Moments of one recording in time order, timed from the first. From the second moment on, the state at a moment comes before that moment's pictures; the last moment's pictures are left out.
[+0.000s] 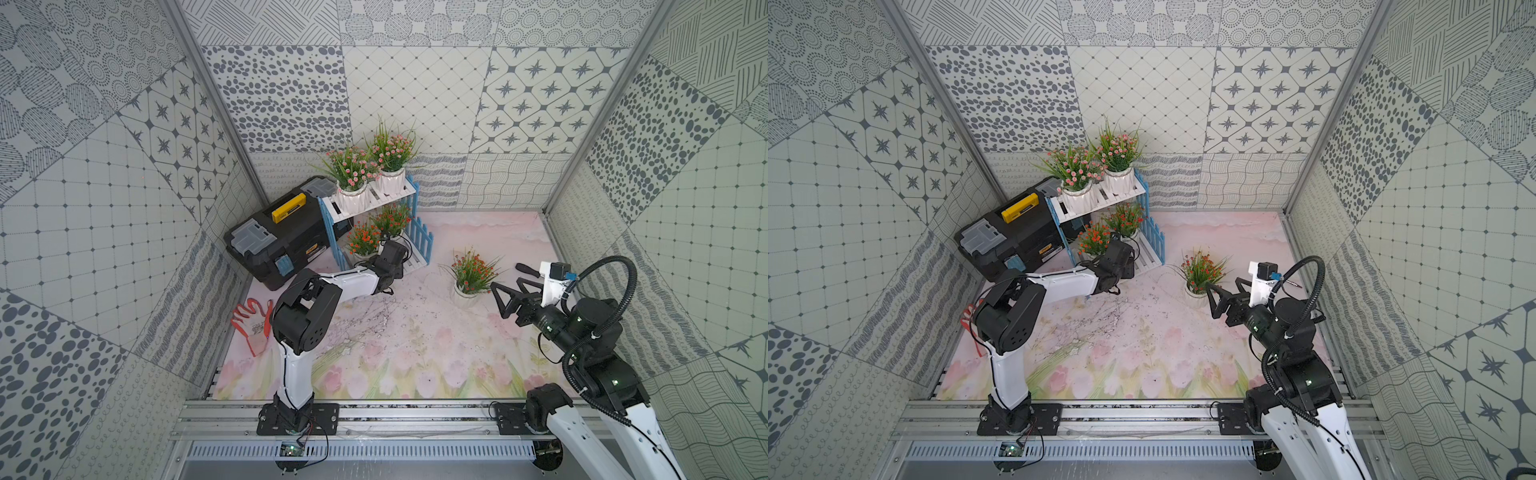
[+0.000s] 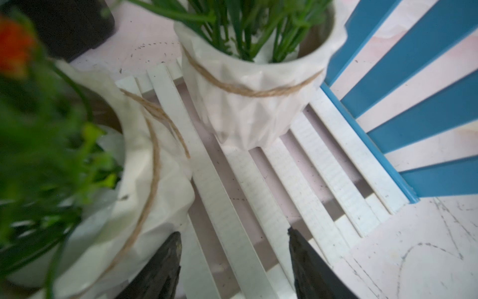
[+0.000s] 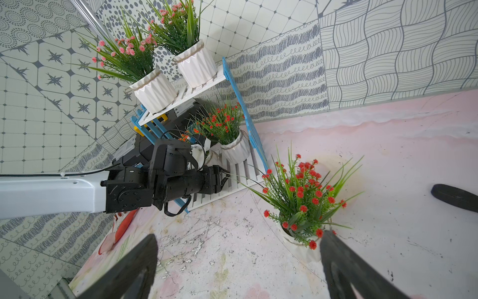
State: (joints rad) left arm -0.61 1.96 1.22 -0.05 -0.38 -0.44; right arm 0.28 0.46 0.71 -0.44 -0.22 0.39
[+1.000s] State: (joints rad) left arm -0.63 1.80 1.23 -0.08 -0.28 -0.41; right arm 0.30 0.51 0.72 -0.55 -0.17 0.39
